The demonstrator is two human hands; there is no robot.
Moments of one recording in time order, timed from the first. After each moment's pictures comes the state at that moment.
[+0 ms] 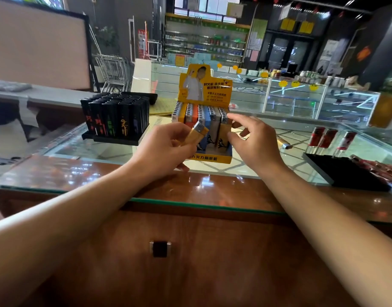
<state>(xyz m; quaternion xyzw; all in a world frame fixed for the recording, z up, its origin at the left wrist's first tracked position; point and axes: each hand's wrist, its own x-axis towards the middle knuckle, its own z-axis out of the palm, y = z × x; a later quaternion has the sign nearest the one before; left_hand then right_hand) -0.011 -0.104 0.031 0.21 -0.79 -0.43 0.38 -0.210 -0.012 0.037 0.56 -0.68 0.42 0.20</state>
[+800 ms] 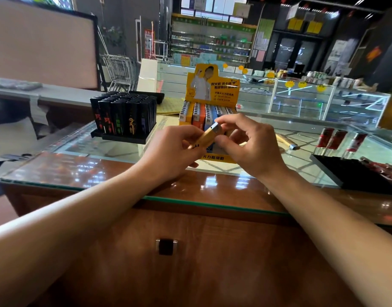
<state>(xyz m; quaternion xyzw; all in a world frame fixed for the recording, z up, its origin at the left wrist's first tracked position) -0.011 -0.104 0.025 0.20 -0.83 -0.35 0.39 -0.176 -0.004 0.044 0.66 -0.57 0.46 0.17</state>
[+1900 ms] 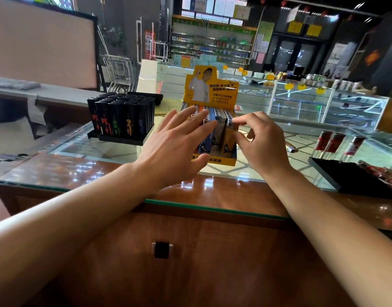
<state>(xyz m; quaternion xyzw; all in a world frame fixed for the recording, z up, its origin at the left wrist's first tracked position) -0.016 -0.103 0.032 0.18 -0.91 0.10 0.35 -0.213 -0.011 0.040 0.58 -0.66 0.39 0.27</state>
